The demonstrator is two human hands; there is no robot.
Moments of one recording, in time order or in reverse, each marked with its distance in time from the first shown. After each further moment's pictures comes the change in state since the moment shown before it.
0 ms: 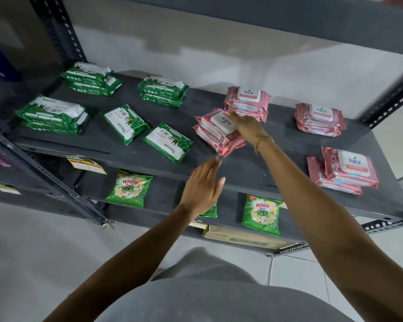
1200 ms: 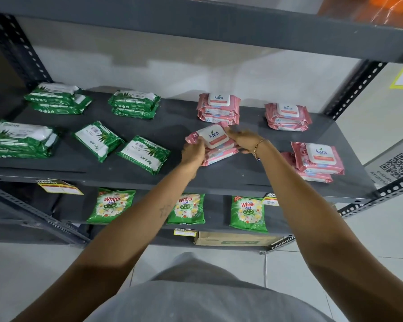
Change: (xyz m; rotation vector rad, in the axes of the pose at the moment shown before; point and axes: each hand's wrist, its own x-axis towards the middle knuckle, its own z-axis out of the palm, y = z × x) left_hand 0.121 0.032 -0.012 -0.810 -0.176 -0.961; right_hand -0.007 0.056 -0.043 0.136 -0.142 0.264
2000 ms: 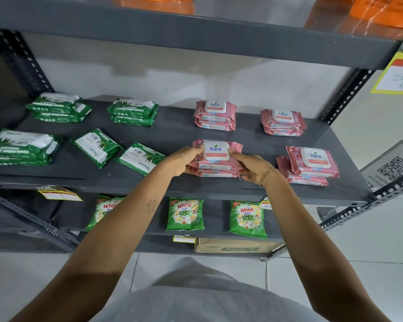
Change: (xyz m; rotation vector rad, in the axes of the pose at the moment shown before) left_hand 0.006 0.012 -0.031 0.065 -0.389 -0.109; right_hand -0.022 0.052 0.014 0.515 -0.015 0.162
